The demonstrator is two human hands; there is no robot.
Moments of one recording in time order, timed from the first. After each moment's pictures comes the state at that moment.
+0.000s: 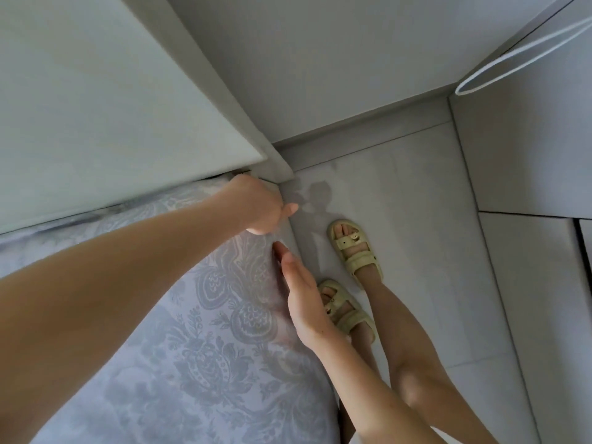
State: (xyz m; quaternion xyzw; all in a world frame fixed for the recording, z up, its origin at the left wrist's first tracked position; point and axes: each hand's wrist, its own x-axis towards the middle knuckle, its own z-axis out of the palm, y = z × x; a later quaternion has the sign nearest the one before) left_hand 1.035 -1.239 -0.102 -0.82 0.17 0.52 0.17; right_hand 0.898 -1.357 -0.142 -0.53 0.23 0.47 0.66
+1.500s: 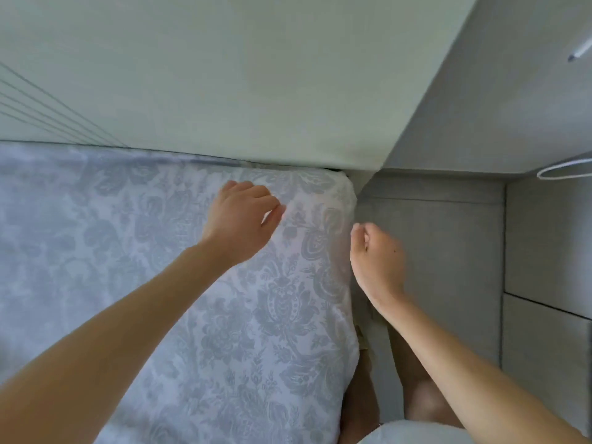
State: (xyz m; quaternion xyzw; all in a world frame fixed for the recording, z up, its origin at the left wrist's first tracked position) left_hand 0.861 -1.134 -0.017 -0.98 -0.13 0.06 -0.15; right_hand 0.936 -1.336 -0.062 -0.91 -0.10 0.25 0.31
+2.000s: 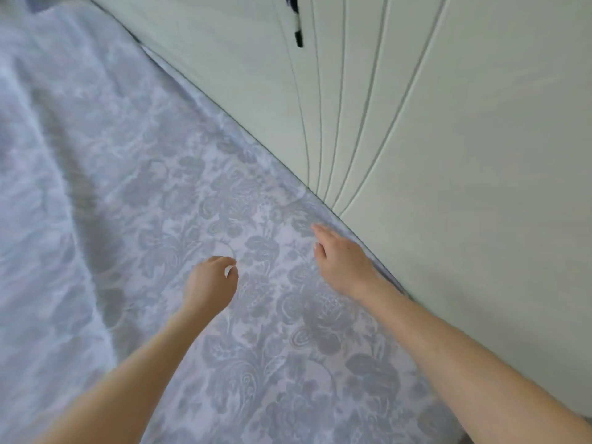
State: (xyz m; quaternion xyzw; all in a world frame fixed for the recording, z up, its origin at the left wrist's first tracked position) left_hand 0.612 -1.011 0.006 -0.67 -0.70 -0.02 -0.23; right_hand 0.843 -1.024 0.032 -0.66 -0.69 0.29 0.10
